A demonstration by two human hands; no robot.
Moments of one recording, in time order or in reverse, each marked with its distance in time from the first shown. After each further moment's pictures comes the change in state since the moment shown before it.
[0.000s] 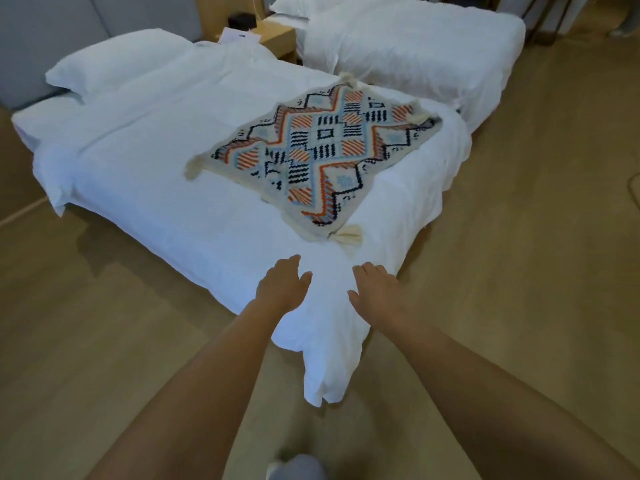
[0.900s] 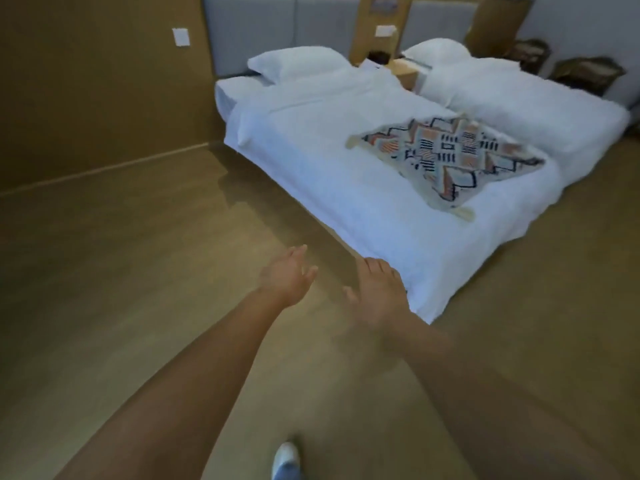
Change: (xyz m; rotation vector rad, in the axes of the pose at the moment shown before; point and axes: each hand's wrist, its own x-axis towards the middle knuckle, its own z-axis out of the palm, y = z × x) left_hand -0.470 -0.330 -0.042 -0.052 0.293 -0.124; right_hand -0.344 -0.418 0.047 -0.057 0.138 -0.269
